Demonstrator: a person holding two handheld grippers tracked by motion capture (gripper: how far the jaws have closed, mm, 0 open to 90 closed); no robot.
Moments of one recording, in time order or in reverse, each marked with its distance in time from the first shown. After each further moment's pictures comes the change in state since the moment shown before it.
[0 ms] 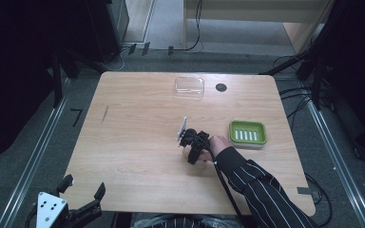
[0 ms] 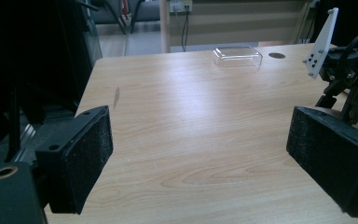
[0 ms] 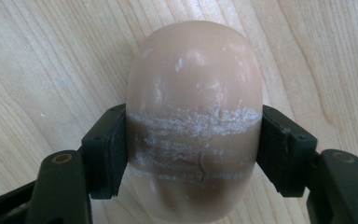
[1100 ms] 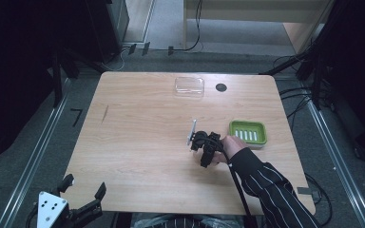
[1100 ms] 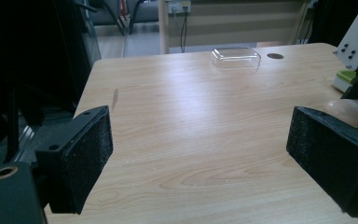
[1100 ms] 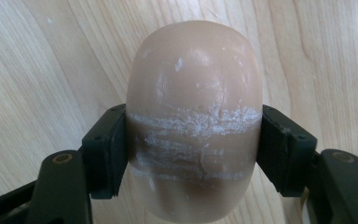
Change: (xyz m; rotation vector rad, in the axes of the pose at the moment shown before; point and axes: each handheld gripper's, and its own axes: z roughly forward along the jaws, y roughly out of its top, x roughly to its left) left arm 0.000 0.000 0.001 -0.006 -0.005 0.000; right arm 0.000 -0.035 -0.026 0.022 -0.039 -0.089
